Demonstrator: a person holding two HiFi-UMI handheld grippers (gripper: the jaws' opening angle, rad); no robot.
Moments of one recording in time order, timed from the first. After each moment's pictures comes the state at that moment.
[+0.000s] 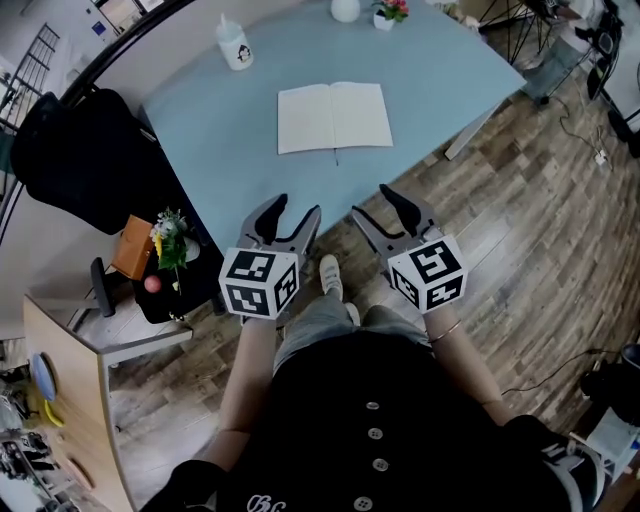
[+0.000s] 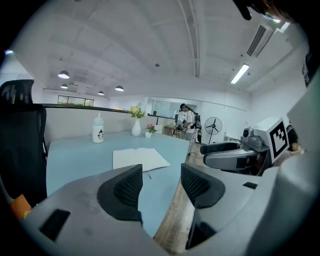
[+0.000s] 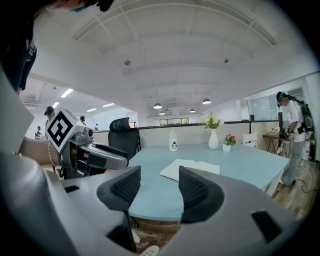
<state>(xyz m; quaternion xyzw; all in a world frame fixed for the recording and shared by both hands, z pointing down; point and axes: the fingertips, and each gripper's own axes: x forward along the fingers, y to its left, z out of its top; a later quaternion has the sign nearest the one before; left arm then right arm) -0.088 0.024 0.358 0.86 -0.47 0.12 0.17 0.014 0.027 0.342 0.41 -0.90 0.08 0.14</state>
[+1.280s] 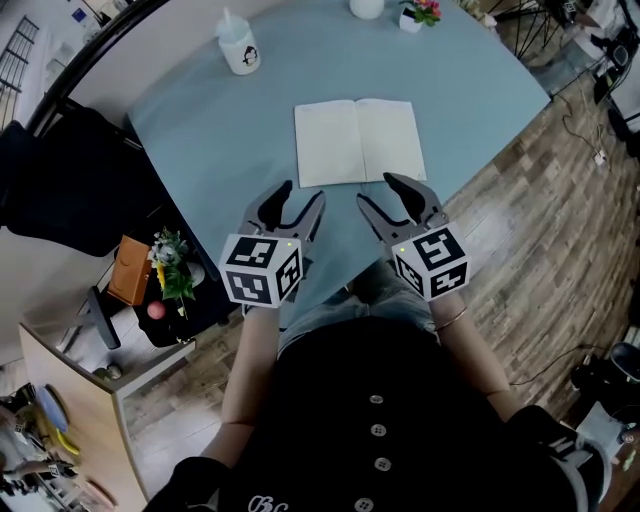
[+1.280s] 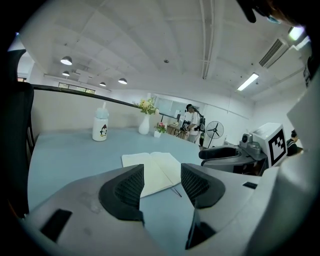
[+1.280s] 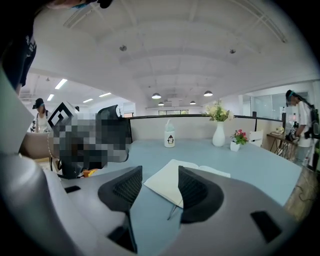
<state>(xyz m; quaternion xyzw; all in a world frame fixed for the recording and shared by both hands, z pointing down) -0.146 -0.117 0.385 0.86 -0.45 0.11 0.22 -0.046 -0.111 0.374 0.41 -0.88 0.09 0.20</state>
